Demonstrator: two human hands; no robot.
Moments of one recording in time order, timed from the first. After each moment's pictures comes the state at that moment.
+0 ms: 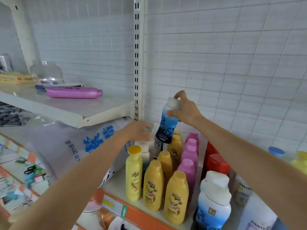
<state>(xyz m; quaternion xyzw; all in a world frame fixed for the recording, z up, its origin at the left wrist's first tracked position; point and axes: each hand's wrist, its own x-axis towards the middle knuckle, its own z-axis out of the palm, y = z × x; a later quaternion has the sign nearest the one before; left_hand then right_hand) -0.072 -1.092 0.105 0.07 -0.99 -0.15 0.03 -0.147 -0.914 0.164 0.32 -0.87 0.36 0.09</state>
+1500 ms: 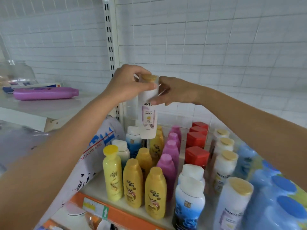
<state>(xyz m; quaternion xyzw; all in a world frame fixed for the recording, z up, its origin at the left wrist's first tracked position) -0.048 -1.010 0.225 -0.03 -0.87 -0.34 0.35 -0.131 -0.860 0.227 0.46 -0.83 0.32 -0.06</state>
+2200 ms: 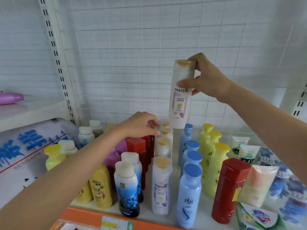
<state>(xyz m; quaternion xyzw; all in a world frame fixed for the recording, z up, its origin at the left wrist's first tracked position) -0.079 -0.841 0.144 -0.16 -0.96 -0.22 0.06 -0.100 -0.630 0.240 0.30 -0.82 0.46 0.16</state>
